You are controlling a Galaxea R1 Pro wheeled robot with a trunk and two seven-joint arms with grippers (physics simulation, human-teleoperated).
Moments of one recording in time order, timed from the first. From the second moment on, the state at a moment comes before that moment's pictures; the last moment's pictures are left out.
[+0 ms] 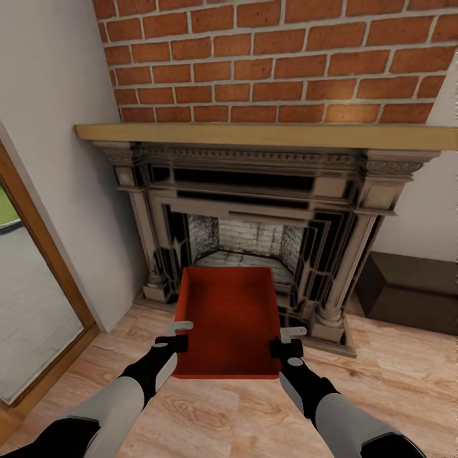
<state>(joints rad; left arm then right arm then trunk) -0.79 -0.11 -0.07 -0.27 0.10 0.10 0.20 -0.72 0.11 0.21 -0.29 -0.07 -0.08 -0.27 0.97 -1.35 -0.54</state>
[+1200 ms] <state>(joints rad) -0.79 -0.11 -0.07 -0.27 0.10 0.10 0.20 -0.72 0.11 0.21 -0.29 -0.07 -0.09 -0.27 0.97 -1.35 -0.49</state>
